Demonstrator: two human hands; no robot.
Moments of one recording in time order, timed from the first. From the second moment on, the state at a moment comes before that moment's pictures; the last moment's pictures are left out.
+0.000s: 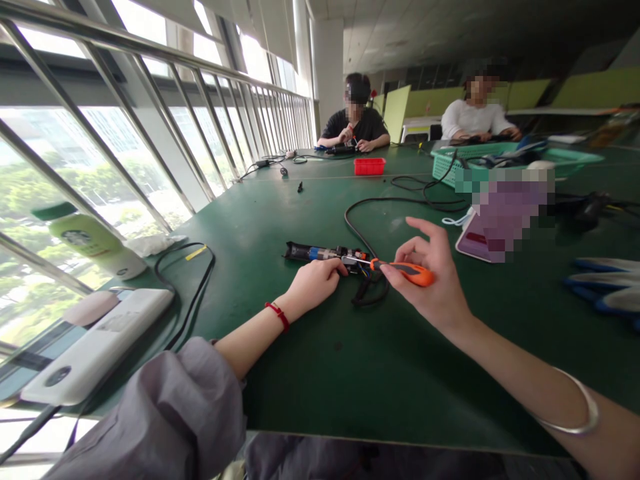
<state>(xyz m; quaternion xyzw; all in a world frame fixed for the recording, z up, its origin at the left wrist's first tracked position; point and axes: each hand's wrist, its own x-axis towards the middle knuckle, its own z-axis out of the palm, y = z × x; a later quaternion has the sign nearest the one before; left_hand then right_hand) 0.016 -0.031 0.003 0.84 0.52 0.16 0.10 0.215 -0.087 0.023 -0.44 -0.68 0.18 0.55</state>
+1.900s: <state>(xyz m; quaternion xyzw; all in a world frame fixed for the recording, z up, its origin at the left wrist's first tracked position) 0.016 -0.032 0.003 0.84 0.51 0.16 0.10 0.220 -0.086 0.025 -0.43 -0.72 0.09 0.53</state>
